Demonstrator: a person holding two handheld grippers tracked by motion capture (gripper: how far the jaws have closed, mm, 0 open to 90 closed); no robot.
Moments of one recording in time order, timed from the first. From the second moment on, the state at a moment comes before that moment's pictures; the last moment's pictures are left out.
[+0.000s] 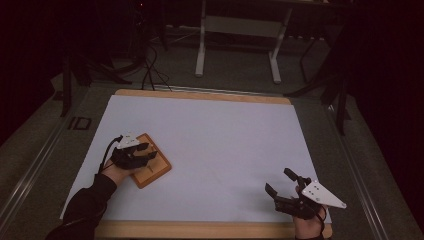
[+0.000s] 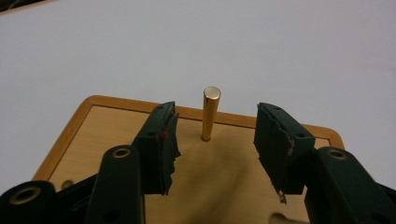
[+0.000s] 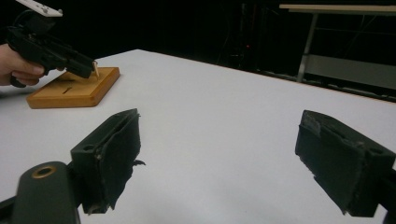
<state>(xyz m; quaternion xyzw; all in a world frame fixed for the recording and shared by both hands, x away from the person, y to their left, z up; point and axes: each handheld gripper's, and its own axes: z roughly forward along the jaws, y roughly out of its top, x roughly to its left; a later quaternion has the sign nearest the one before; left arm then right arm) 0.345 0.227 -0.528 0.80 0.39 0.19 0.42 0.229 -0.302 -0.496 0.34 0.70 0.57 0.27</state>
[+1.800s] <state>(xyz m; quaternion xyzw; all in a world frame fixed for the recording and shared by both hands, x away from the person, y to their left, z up) 0.344 0.227 -0.526 0.79 0.37 0.21 0.44 0.232 -0.302 -0.499 0.34 0.71 0.57 0.24</state>
